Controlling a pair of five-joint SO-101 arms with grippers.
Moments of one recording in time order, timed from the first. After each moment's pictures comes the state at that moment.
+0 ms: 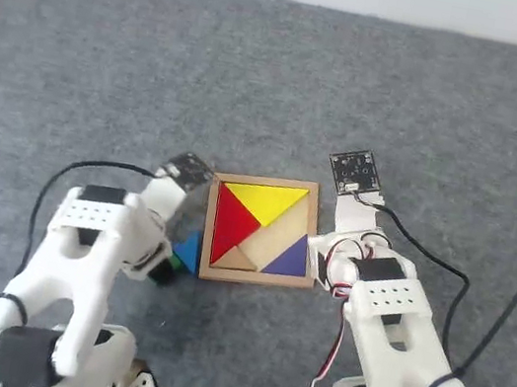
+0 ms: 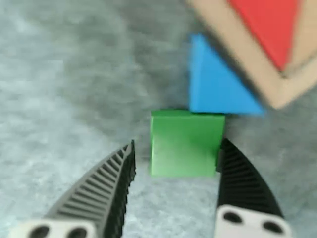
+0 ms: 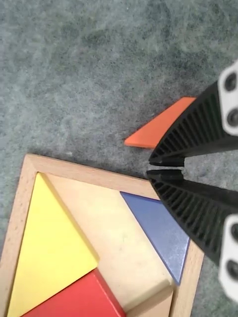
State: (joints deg) left arm -10.1 -20.2 61.5 59.2 -33.5; right arm -18.7 -31.6 64.7 36.9 2.0
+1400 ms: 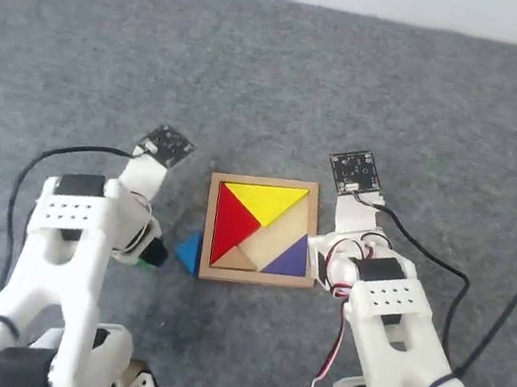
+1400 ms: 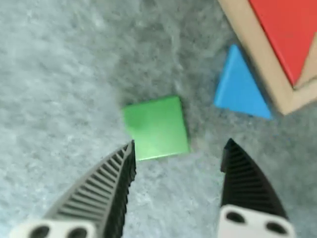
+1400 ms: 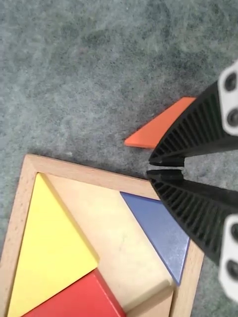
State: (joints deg) left arm -13.5 -26.0 56.4 66.2 -30.3; right arm -18.7 -31.6 64.7 36.9 2.0
